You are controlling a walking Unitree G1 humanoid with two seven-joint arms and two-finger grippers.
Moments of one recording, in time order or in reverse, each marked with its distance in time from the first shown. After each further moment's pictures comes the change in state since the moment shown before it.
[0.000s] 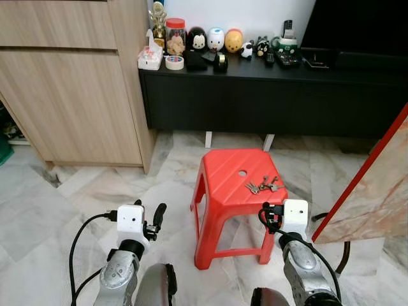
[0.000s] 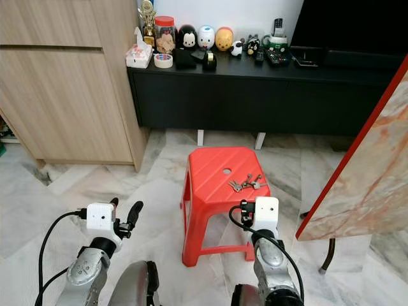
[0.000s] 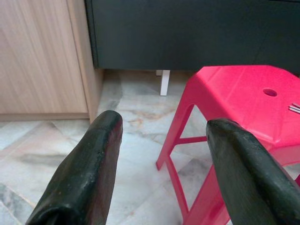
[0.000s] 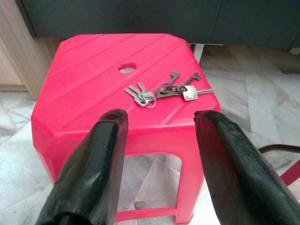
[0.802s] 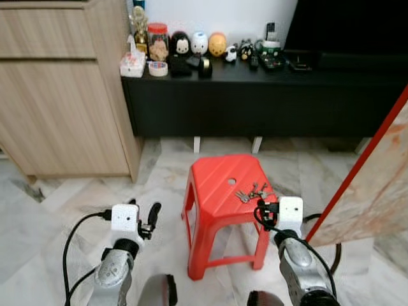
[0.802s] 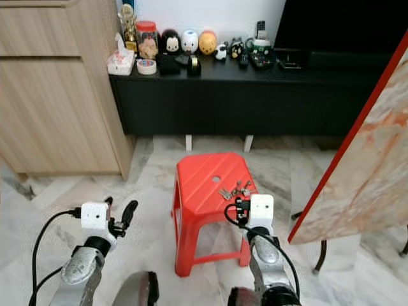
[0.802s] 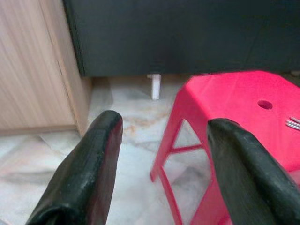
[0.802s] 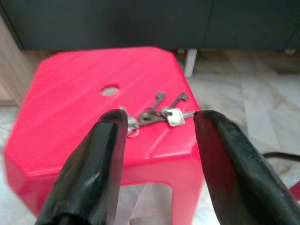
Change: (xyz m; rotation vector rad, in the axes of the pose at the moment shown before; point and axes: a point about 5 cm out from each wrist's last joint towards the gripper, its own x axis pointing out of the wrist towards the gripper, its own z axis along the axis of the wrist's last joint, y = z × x) left arm 0.001 -0.003 0.001 -0.006 -0.004 -0.010; right arm 0.002 0.001 0.005 -0.008 -0.021 0.020
